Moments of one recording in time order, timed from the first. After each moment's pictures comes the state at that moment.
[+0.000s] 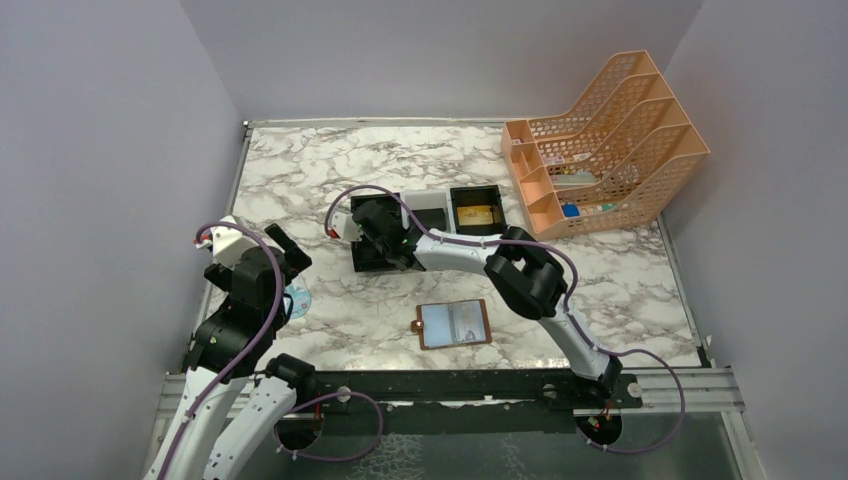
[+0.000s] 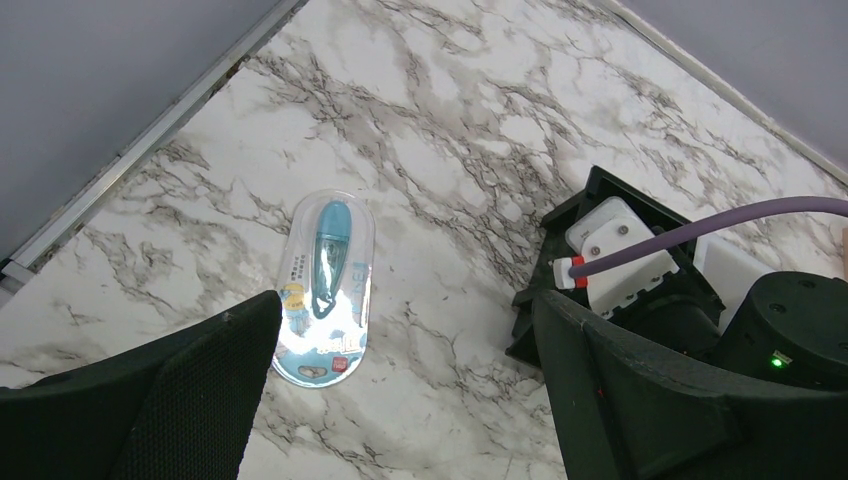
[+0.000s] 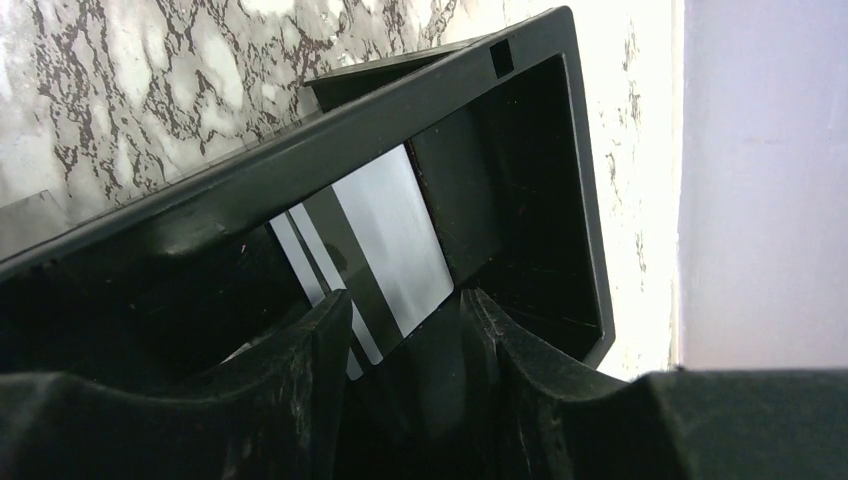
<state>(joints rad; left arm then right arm) -0.38 0.50 0.82 -0.83 -0.70 -0.67 1.01 2.32 1.72 -0.03 0.40 -0.73</state>
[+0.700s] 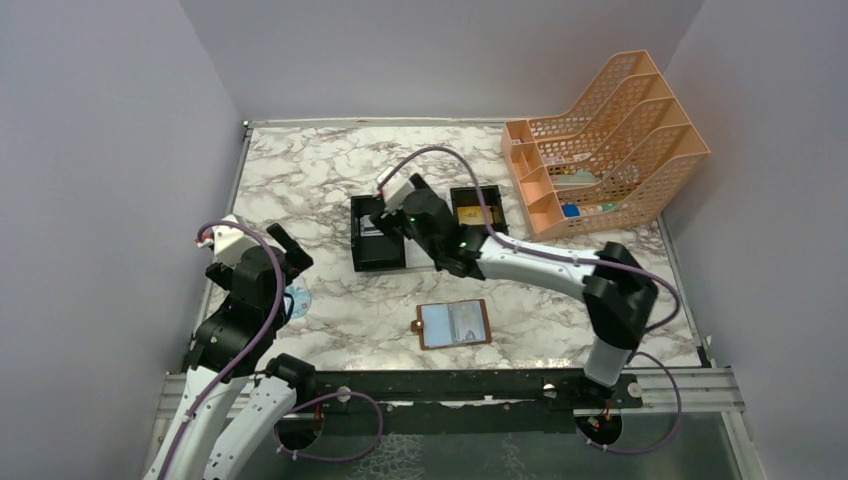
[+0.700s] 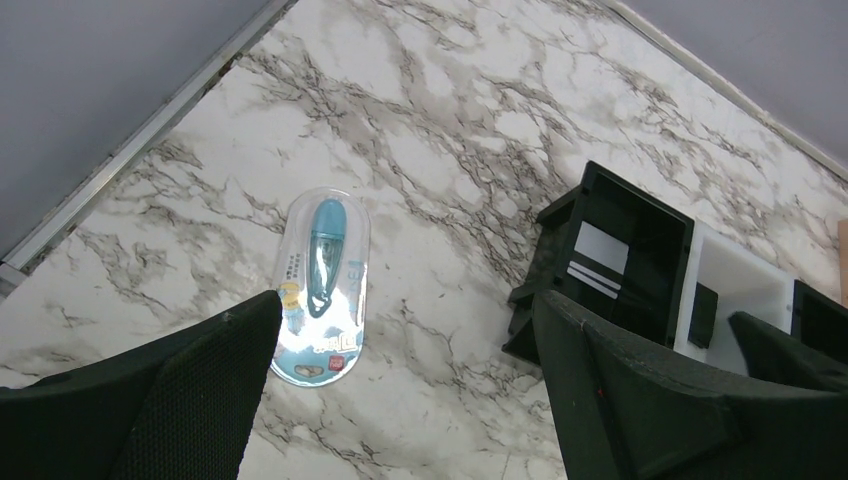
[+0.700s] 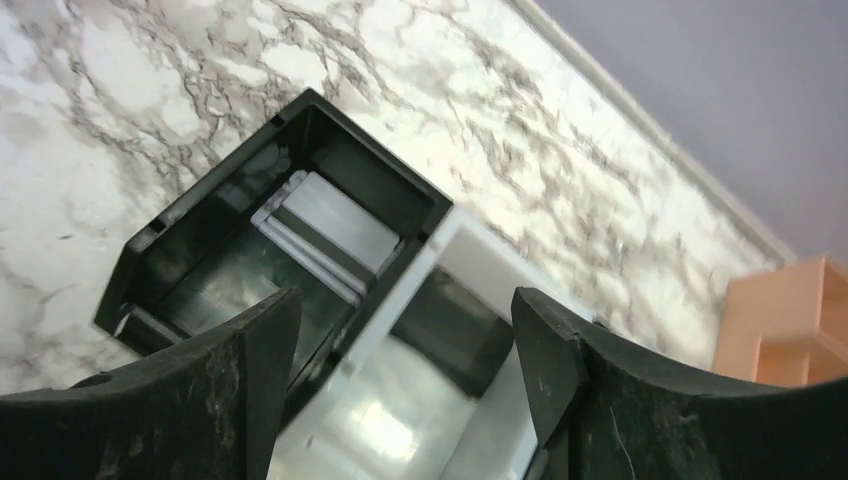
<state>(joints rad) -0.38 0.50 0.82 -0.82 -0.69 -0.66 1.00 1.86 1.36 0.14 0.43 -0.31</state>
